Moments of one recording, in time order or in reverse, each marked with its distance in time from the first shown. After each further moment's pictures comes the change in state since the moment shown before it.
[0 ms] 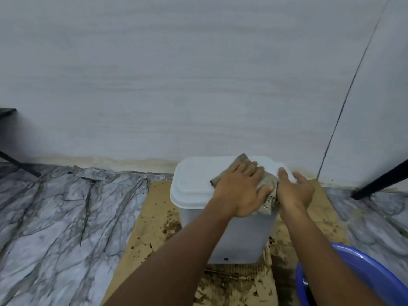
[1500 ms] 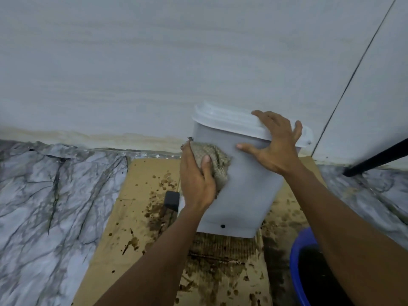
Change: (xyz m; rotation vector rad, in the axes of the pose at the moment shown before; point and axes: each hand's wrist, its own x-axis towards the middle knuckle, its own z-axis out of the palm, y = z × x) left_hand -0.001 -0.071 0.129 -0.805 0.689 -0.595; right_hand 0.075 0.007 0.047 -0.679 -0.420 -1.068
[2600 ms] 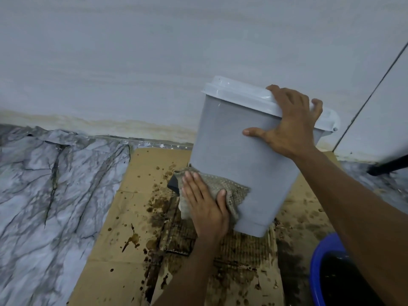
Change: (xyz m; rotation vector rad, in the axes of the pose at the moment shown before) left_hand -0.063 -0.103 0.050 0.414 0.061 0.067; right_hand 0.037 0.004 0.039 -0.198 0.011 0.010
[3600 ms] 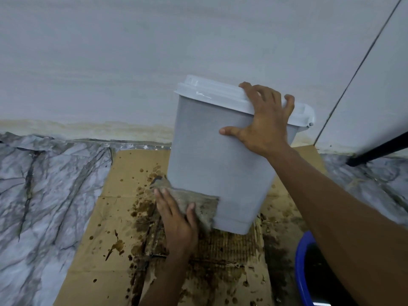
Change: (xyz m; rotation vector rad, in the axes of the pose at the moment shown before) left_hand -0.021 -0.049 -0.012 -0.139 -0.096 -0.088; right_hand -0.005 -0.015 -0.002 -0.020 -0.023 0.030
